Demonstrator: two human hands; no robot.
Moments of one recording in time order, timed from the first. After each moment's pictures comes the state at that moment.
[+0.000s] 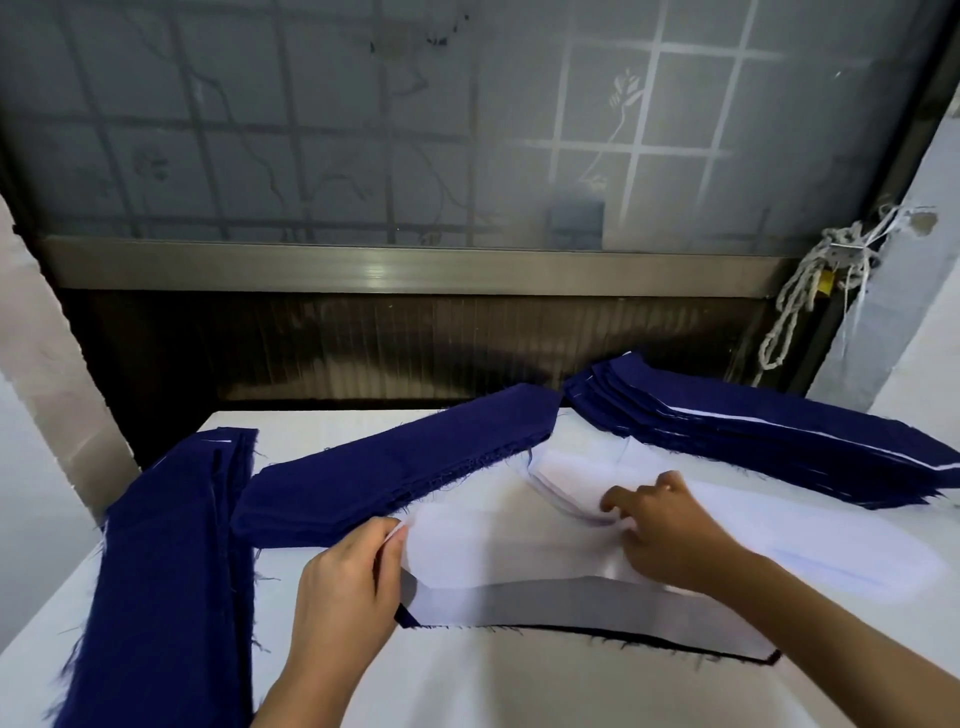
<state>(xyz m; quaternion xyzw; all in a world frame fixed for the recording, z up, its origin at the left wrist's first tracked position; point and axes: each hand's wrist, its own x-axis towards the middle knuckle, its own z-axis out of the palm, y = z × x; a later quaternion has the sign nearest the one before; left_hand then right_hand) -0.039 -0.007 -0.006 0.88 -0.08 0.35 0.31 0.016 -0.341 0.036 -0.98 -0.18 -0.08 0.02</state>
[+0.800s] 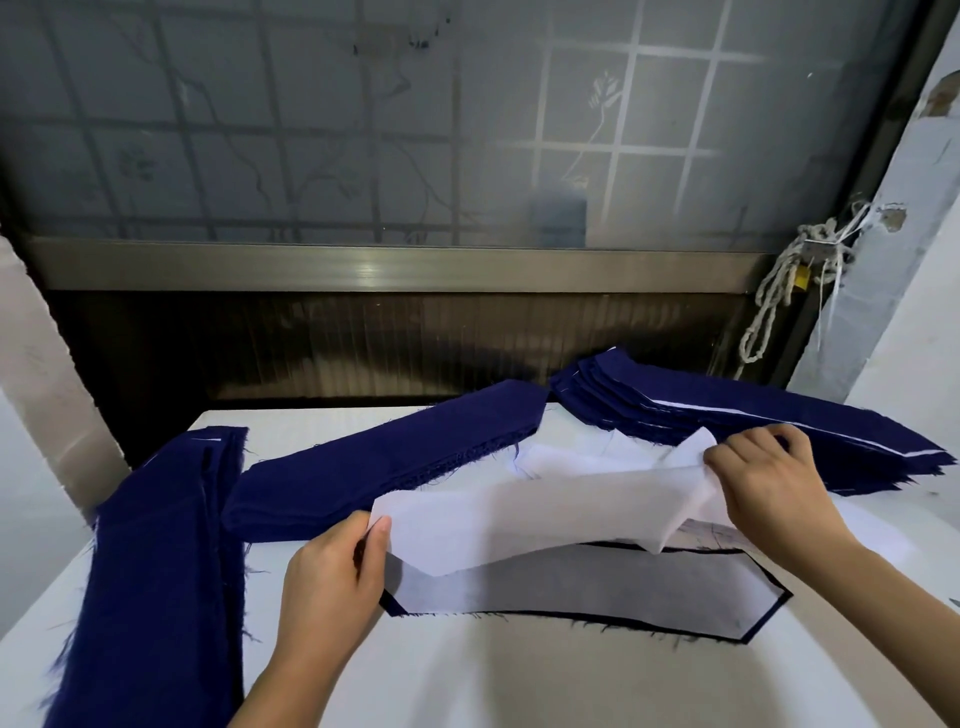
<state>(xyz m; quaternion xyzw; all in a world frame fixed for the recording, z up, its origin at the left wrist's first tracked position) -0.042 -0.005 -0.003 0.89 -0.05 0.30 0.33 0.001 -0.437 0.056 -0.91 -0.11 -0.37 -0.15</state>
